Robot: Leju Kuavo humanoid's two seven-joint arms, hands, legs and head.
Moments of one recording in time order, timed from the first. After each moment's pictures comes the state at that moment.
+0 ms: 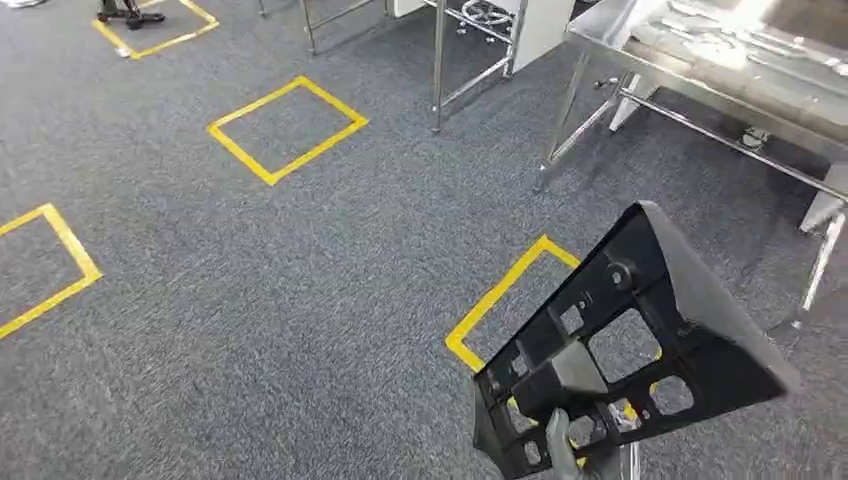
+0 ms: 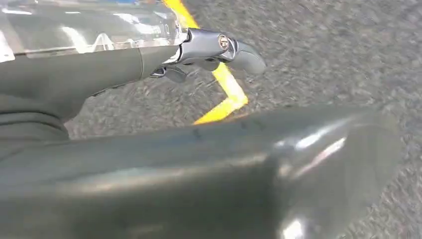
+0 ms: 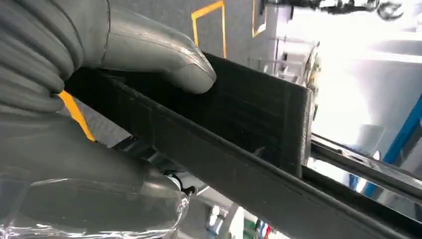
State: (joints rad) left arm -0.07 0.14 -0.74 -0.13 1.08 0.12 -0.59; right arm 0.43 0.22 0.09 -1.77 0.34 -0.07 -0.69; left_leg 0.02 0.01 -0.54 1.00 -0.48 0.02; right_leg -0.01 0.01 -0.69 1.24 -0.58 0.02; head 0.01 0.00
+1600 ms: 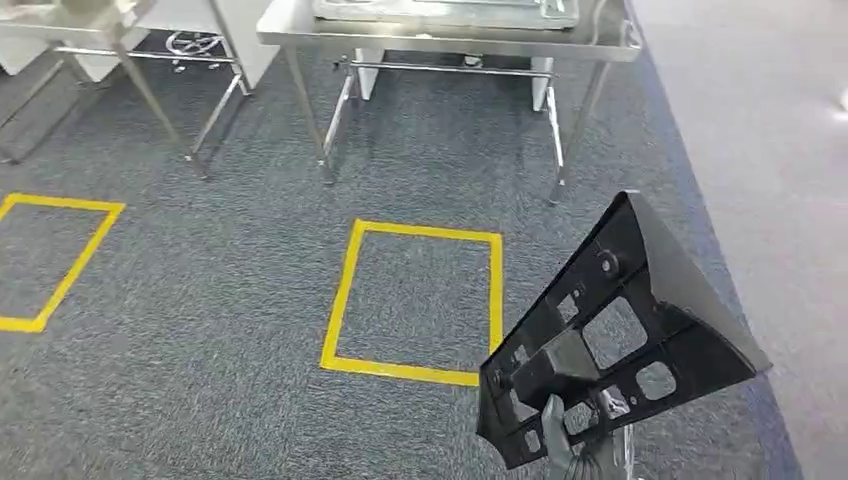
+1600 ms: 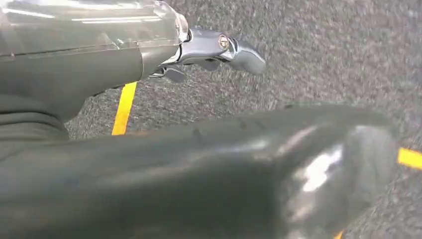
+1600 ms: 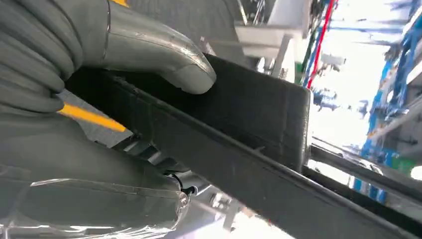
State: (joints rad) left arm -0.08 0.14 -0.81 -0.13 1.16 0.09 -0.65; right arm 0.40 0.21 0.11 -1.75 0.39 -0.11 -0.65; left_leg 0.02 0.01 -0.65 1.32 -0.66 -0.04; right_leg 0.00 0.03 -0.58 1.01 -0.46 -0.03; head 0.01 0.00
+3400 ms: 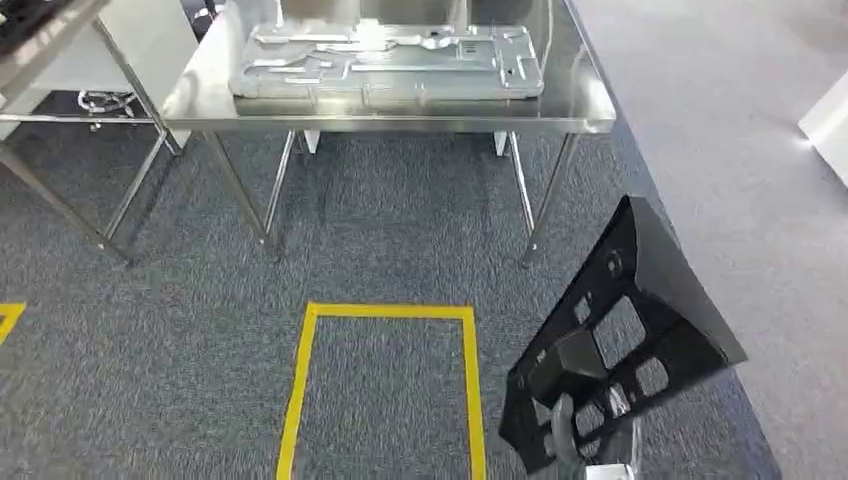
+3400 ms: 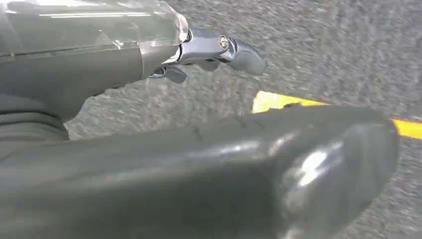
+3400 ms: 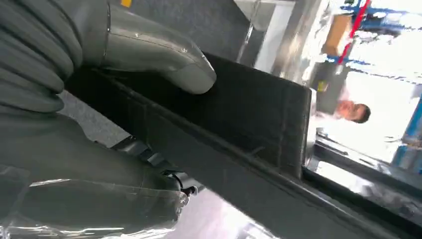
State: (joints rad) left arm -0.07 0.13 -0.89 -0.11 1.23 0.10 -0.62; right arm 0.43 0.25 0.11 -1.76 0.48 -0.30 -0.55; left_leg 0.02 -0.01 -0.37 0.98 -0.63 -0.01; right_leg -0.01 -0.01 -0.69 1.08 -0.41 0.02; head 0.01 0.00
